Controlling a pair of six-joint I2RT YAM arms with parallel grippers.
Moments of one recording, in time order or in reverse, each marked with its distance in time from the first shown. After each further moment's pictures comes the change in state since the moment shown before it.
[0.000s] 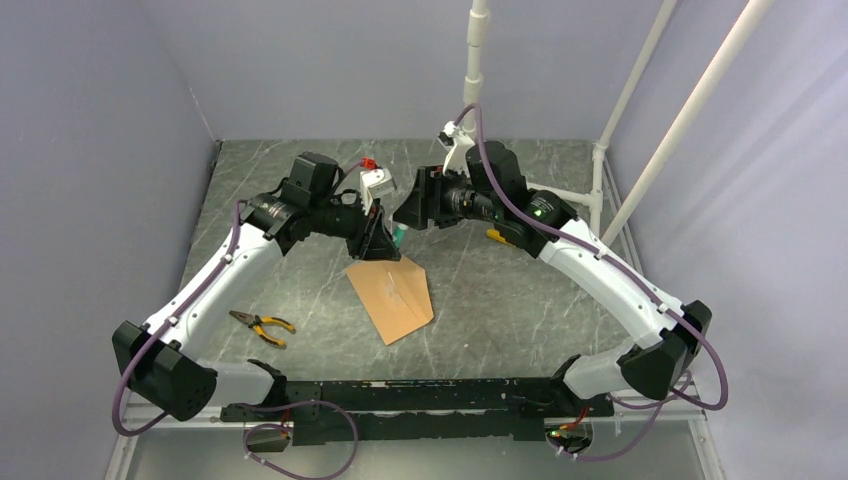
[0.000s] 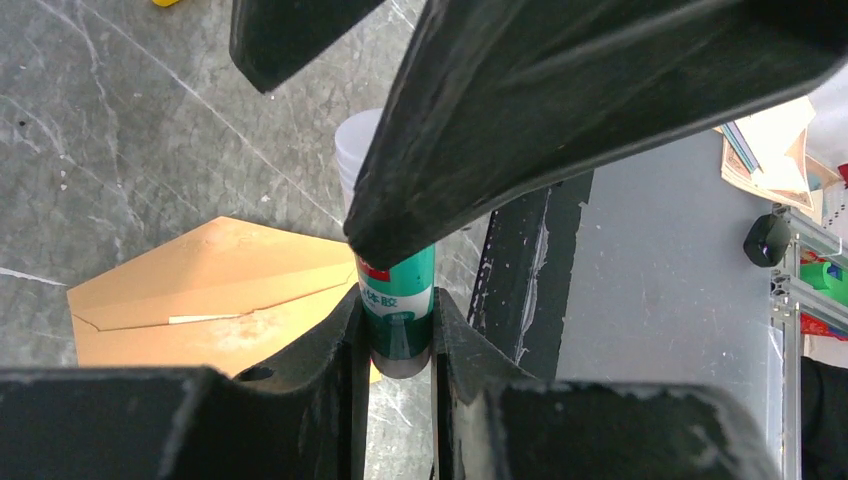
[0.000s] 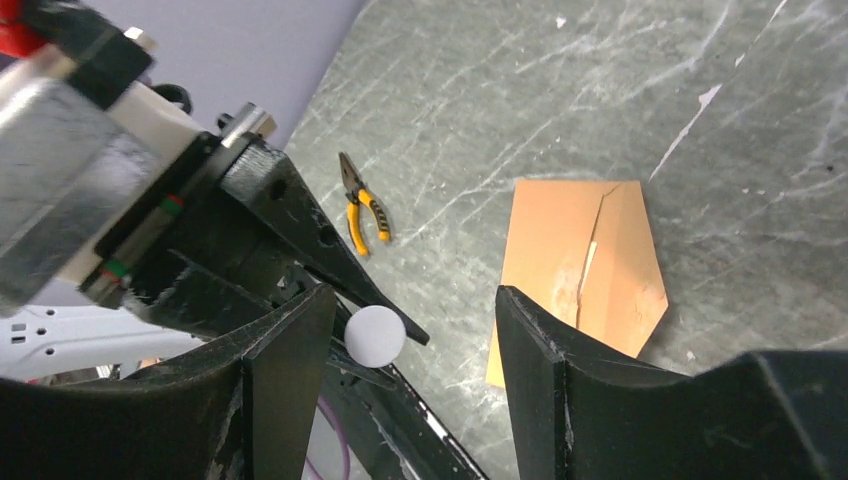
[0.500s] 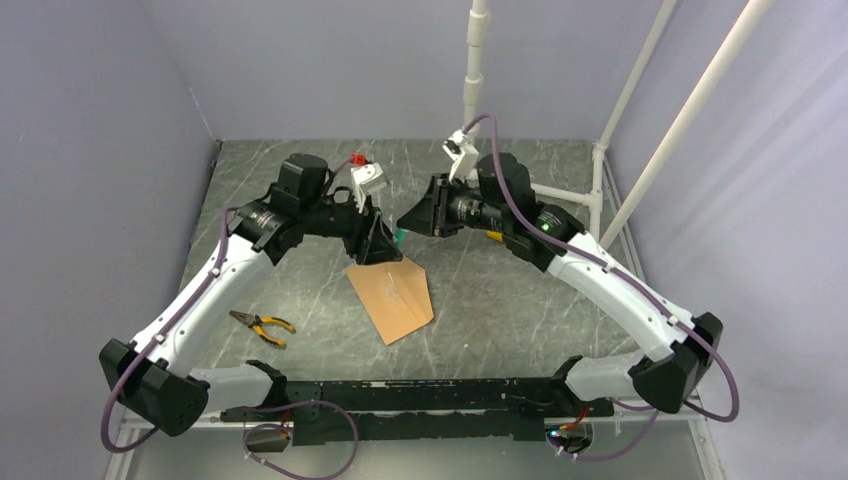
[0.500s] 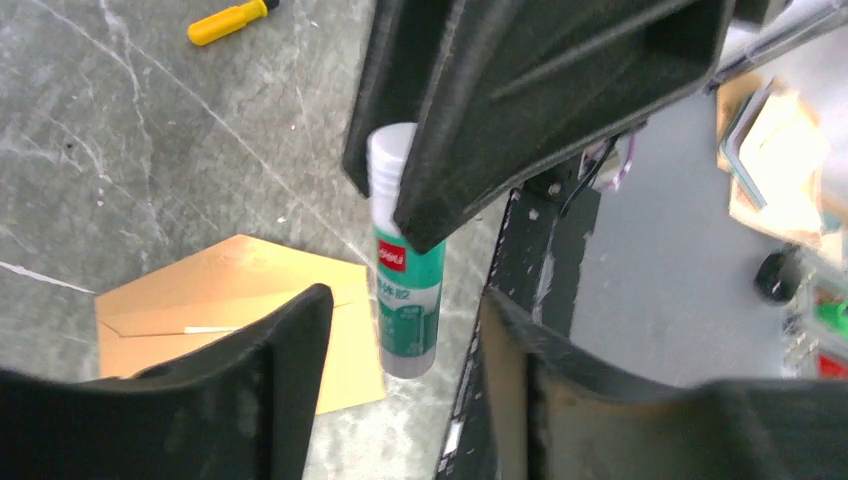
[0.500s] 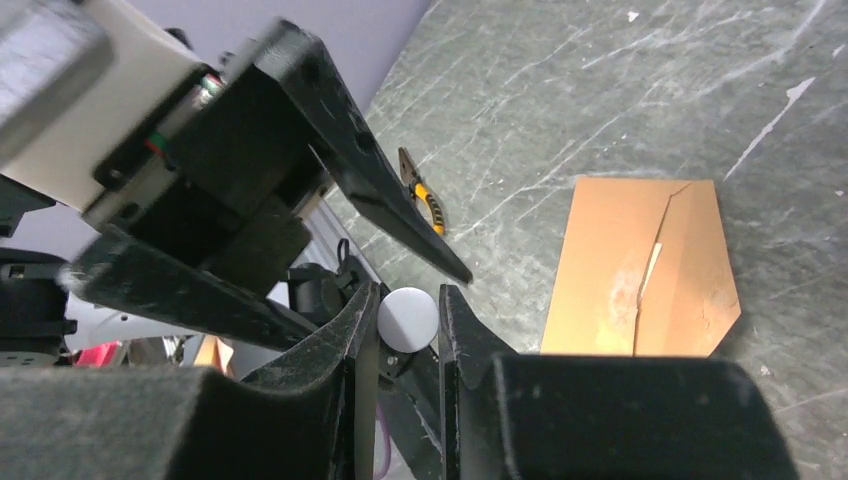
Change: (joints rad) left arm -0.002 -0.054 -0.014 0.044 -0.031 -0.046; right arm 0.000 -0.044 -0.089 0.101 -0.100 0.066
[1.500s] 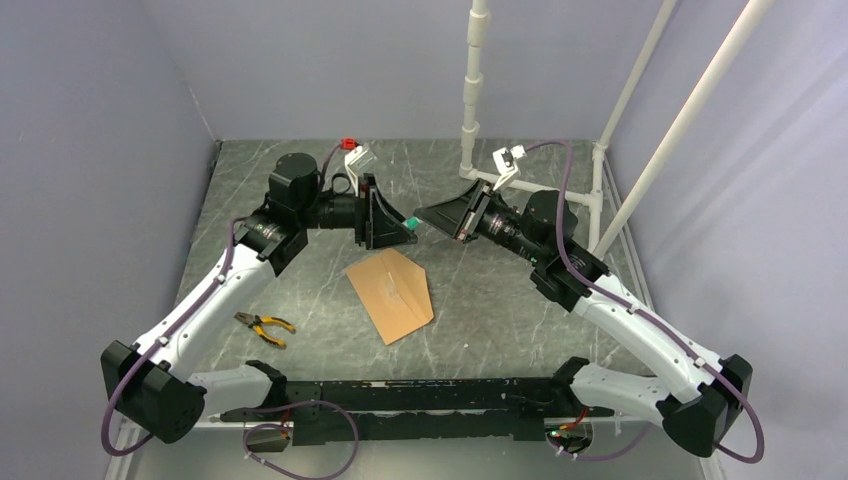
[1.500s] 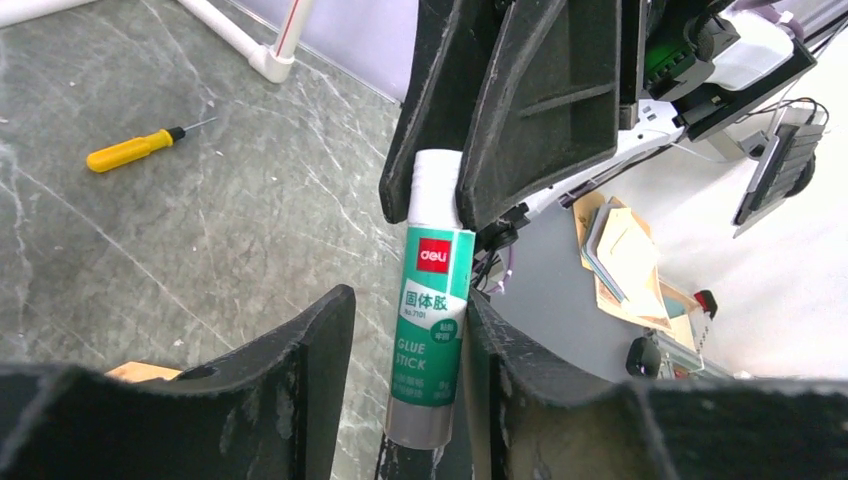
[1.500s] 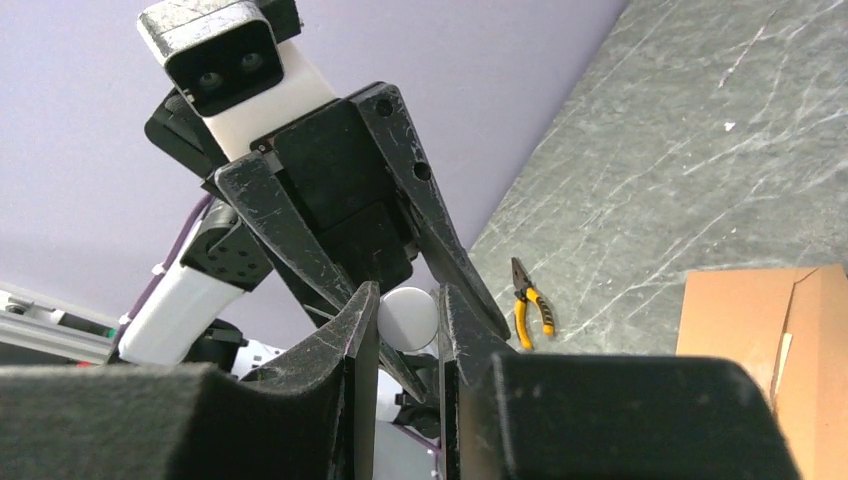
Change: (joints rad) left arm -0.003 -0.055 -0.146 0.557 0.118 -0.505; right arm -0.033 -0.284 -0.388 0.491 0.048 0.319
